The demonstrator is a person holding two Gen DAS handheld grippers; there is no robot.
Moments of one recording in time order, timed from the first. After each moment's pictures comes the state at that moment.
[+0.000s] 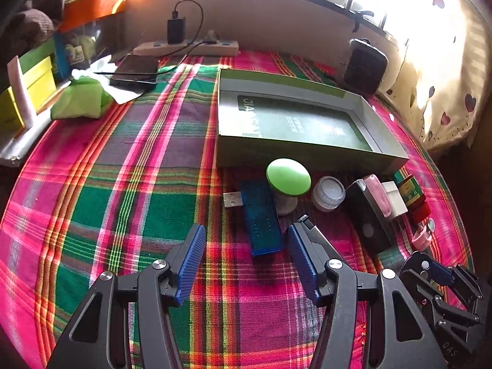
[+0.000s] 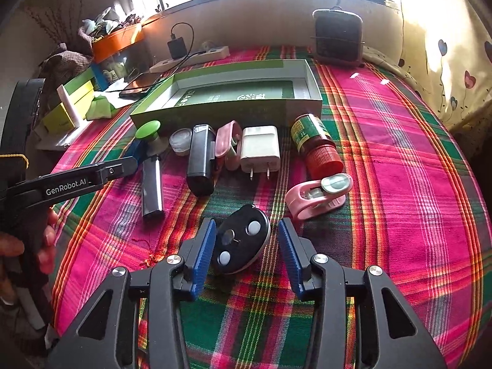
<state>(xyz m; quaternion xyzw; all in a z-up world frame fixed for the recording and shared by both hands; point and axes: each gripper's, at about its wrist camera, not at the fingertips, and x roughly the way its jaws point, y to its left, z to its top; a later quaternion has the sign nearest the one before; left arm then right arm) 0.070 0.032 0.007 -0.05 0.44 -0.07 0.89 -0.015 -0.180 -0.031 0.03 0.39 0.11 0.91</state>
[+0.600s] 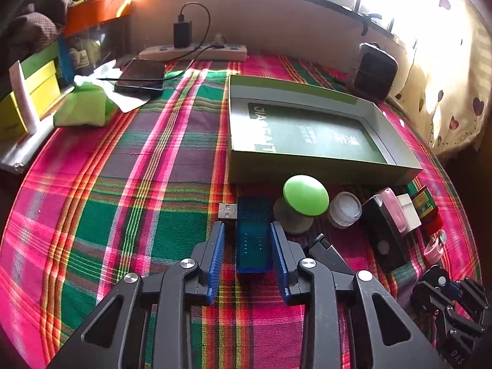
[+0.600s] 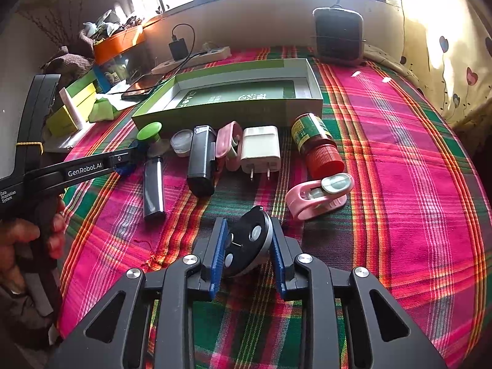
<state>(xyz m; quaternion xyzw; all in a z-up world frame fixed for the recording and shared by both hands) 0.082 0.037 0.005 -0.04 0.44 -0.05 0.90 -0.015 -0.182 -0.031 0.04 0.40 0.12 0.91</state>
